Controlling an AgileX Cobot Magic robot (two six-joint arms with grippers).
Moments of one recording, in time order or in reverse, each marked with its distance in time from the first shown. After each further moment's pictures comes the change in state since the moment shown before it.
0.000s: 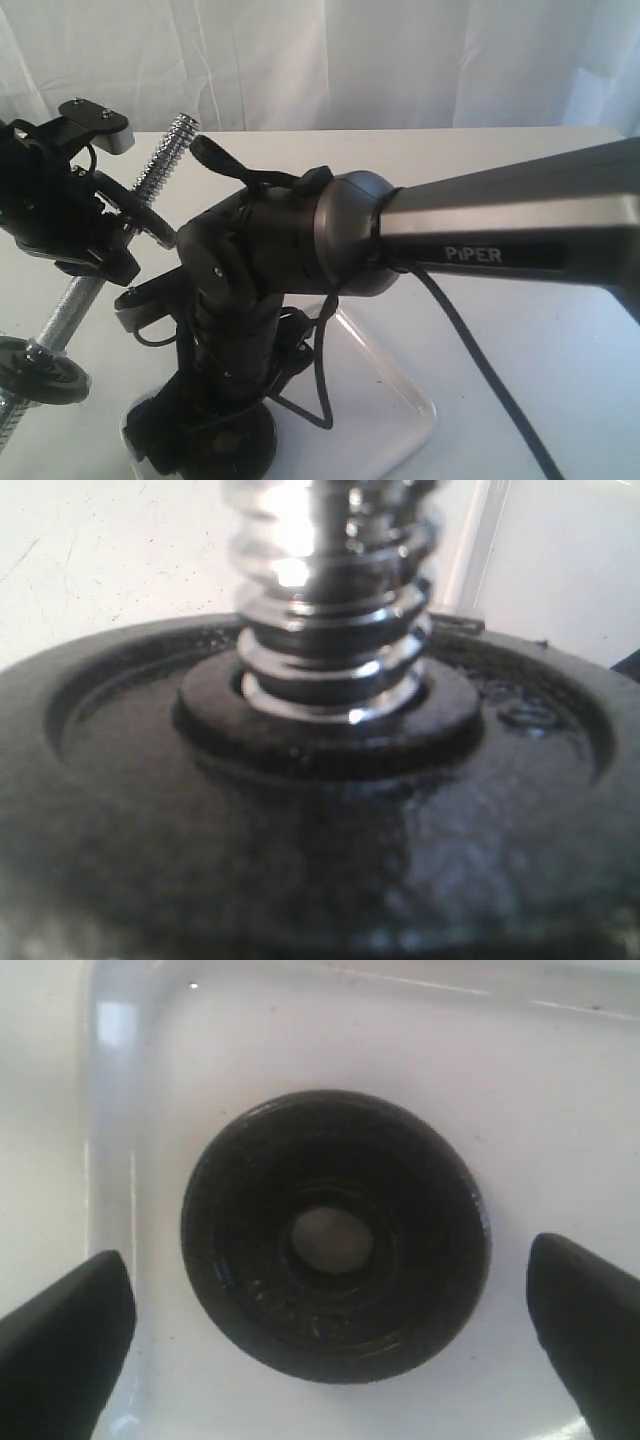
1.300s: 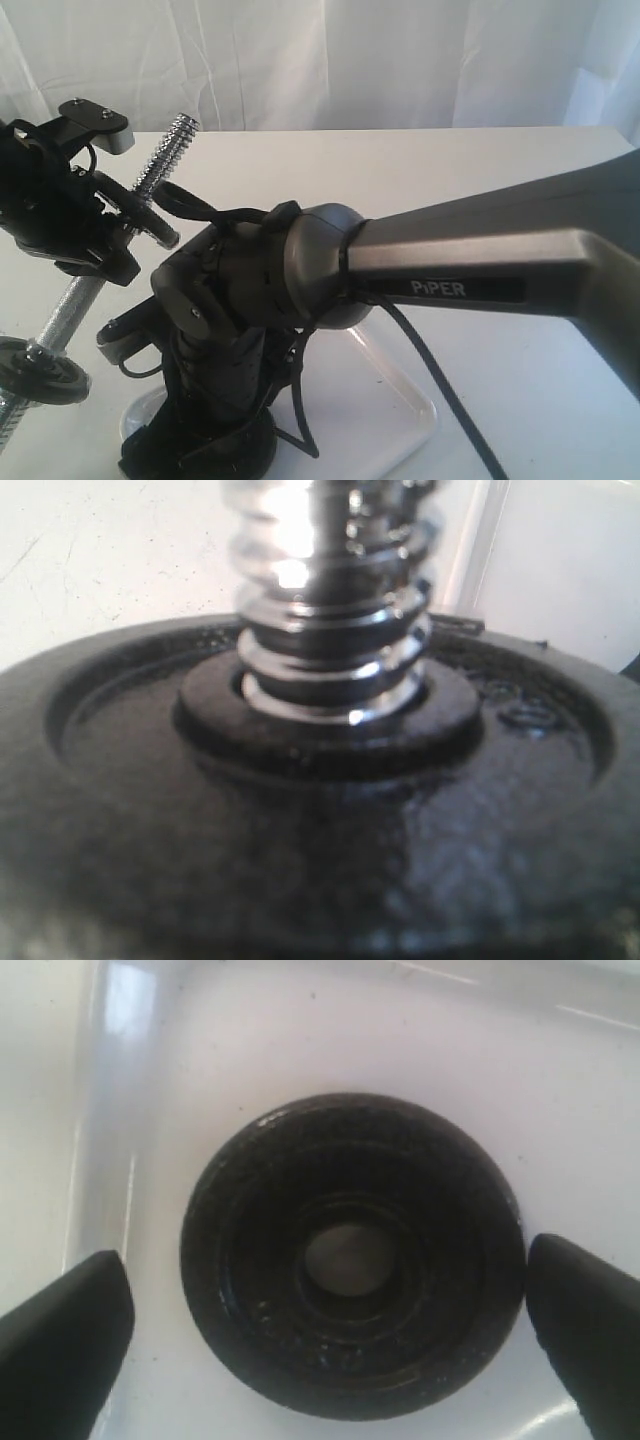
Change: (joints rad) left arm 0.000 0.000 0.000 0.000 0.000 0.000; right arm 0.044 0.035 0.001 -0.070 -0.028 0.000
